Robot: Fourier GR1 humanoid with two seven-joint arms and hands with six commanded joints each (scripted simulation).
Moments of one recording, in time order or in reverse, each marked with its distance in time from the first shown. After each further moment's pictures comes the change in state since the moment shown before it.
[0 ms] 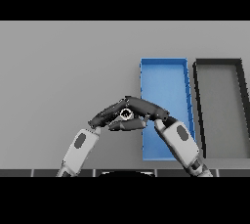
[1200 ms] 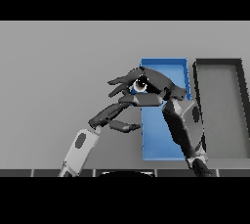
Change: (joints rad) left arm 0.011 -0.024 0.033 0.034 -0.023 -0.007 0.204; right arm -0.293 0.034 -0.282 -0.016 -0.378 -0.136 0.273
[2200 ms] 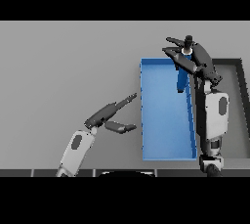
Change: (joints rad) left arm 0.026 0.035 0.007 -0.043 -0.008 0.007 -0.036; right arm 0.089 -0.161 -0.283 0.301 0.353 -0.100 0.034
